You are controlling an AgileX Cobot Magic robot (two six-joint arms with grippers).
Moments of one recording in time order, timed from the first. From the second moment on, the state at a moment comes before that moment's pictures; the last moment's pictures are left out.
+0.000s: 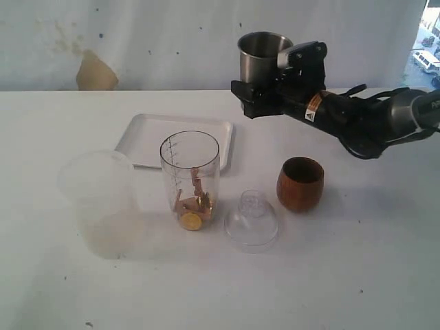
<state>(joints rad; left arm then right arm) -0.05 0.00 0.00 0.08 0.26 -0.02 0.22 2.17 -1.29 -0.73 -0.89 0.53</state>
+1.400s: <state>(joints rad) -0.05 0.00 0.00 0.08 0.26 -0.02 0.30 2.23 -1.31 -0.89 -0.90 0.43</state>
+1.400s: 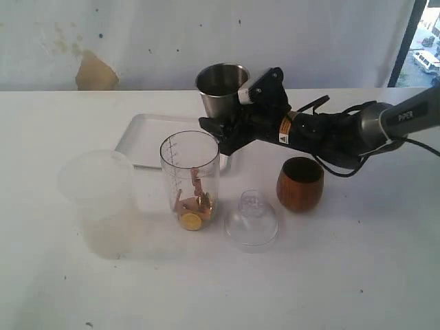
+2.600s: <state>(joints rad) -0.05 0.00 0.00 0.08 0.26 -0.02 0.25 2.16 -1.31 -1.16 -1.00 0.51</state>
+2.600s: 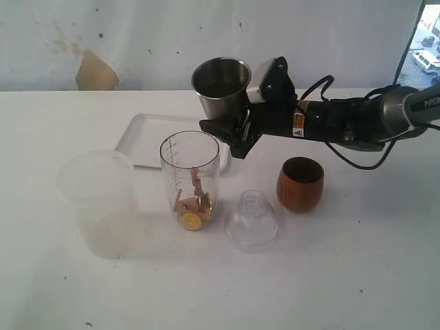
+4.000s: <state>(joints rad) -0.05 0.00 0.00 0.08 0.26 -0.02 0.22 2.15 -1.31 -1.24 -1.05 0.32</state>
